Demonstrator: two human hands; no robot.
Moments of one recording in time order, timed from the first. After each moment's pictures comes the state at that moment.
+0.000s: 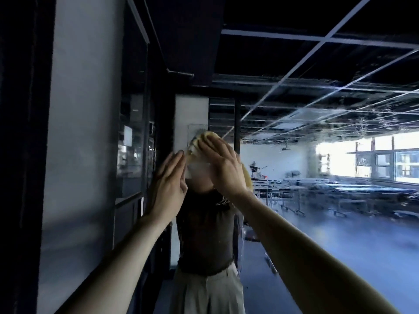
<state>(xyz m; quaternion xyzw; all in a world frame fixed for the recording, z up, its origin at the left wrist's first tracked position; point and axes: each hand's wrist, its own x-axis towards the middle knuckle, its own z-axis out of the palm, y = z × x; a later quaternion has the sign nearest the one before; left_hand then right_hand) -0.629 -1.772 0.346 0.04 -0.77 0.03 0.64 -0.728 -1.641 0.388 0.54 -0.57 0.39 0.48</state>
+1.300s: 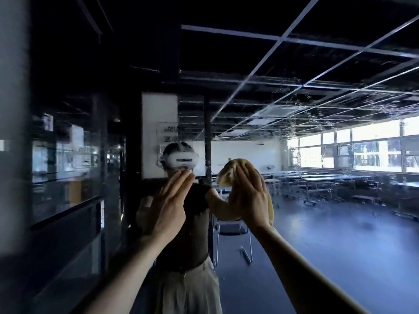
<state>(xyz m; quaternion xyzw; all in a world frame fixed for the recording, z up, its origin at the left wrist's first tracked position) -0.717 -1.656 0.304 -0.04 -0.80 0.01 0.59 -0.822 -1.478 0.309 0.36 -0.65 0.45 0.49</state>
